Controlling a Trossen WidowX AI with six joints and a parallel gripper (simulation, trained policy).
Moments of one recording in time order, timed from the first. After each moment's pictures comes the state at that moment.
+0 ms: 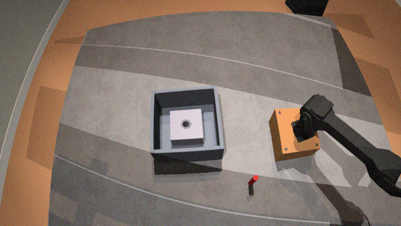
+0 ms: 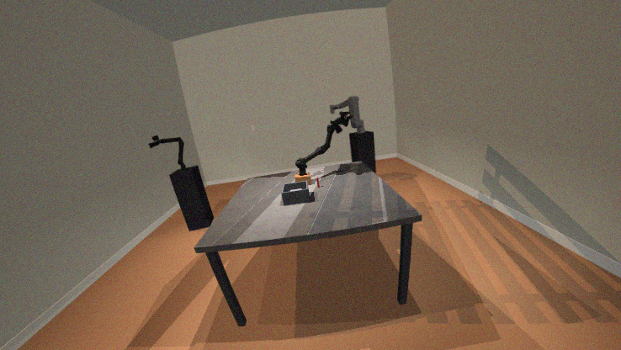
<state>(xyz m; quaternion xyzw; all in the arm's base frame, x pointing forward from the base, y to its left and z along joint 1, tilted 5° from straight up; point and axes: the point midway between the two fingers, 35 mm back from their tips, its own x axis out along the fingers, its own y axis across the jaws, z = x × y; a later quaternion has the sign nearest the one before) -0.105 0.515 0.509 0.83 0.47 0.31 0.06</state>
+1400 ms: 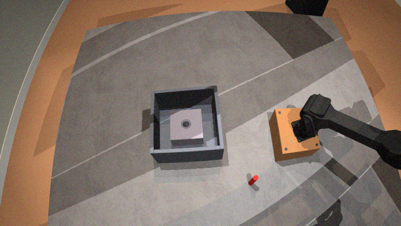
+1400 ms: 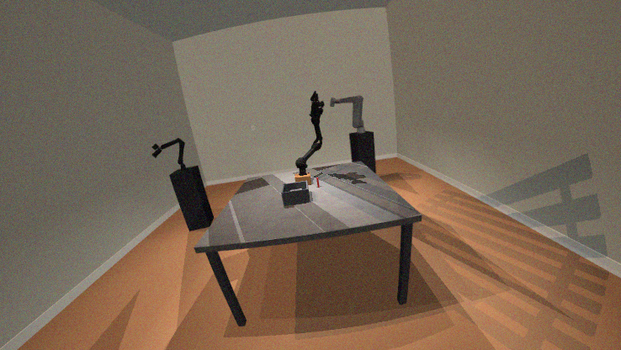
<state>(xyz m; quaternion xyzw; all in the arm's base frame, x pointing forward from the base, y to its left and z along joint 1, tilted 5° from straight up) -0.047 0.188 0.688 0.64 0.39 0.38 -0.55</state>
